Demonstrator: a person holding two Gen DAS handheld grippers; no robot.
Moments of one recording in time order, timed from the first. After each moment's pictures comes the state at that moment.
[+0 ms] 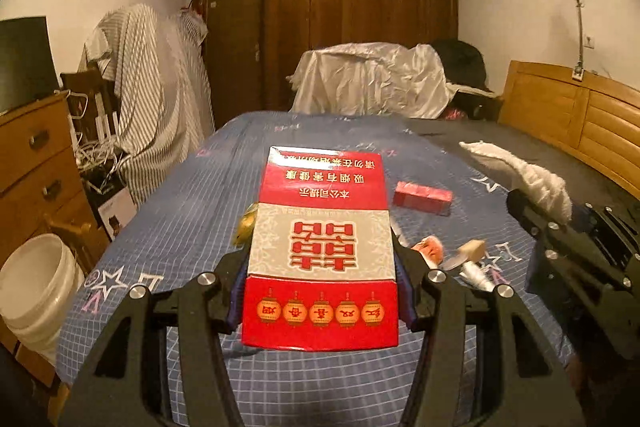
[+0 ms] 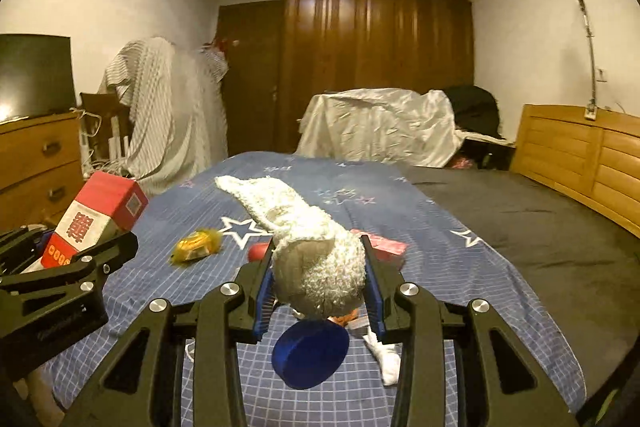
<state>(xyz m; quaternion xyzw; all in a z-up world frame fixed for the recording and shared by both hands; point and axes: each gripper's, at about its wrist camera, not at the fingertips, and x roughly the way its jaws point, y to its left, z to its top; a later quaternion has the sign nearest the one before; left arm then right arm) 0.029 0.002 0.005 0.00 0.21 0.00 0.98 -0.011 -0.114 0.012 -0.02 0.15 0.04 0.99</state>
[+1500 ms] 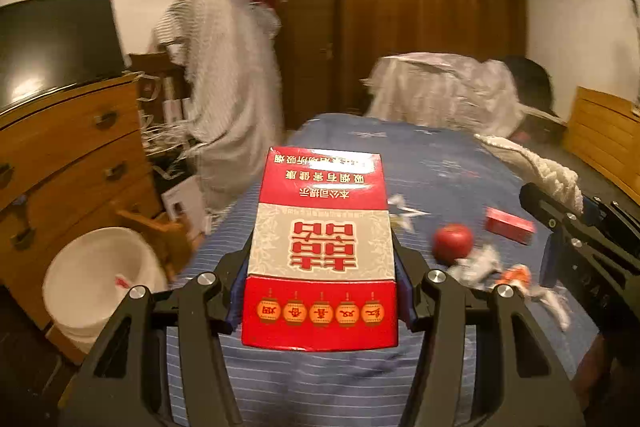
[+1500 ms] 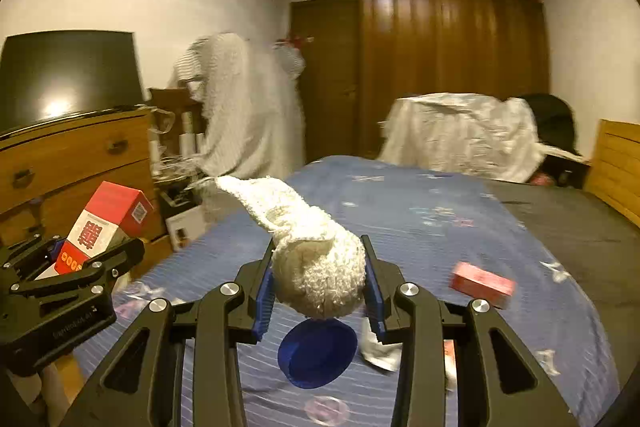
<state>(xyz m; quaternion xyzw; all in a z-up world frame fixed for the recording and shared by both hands) 0.027 0.140 0.028 -0.04 0.22 0.13 0.97 0.043 0.024 0.062 -0.03 0.17 0.20 0.97</state>
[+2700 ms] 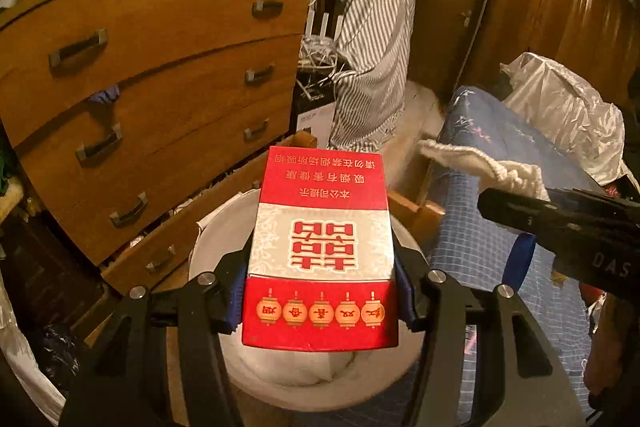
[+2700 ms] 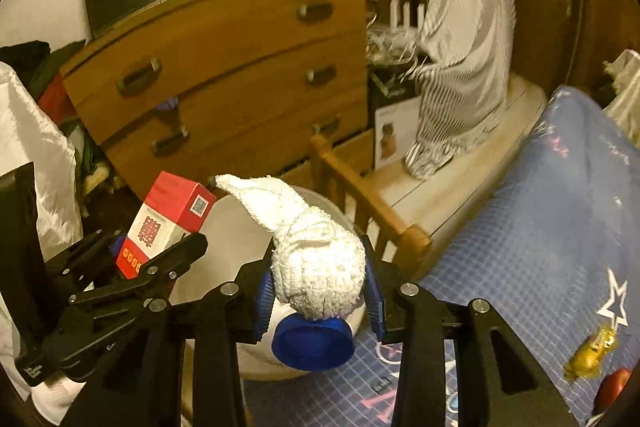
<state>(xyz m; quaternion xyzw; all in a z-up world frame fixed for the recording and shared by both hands) -0.016 0.467 -0.003 -0.19 0.32 0.27 0.89 0.129 0.530 0.060 -0.14 0.40 0.47 0.77</state>
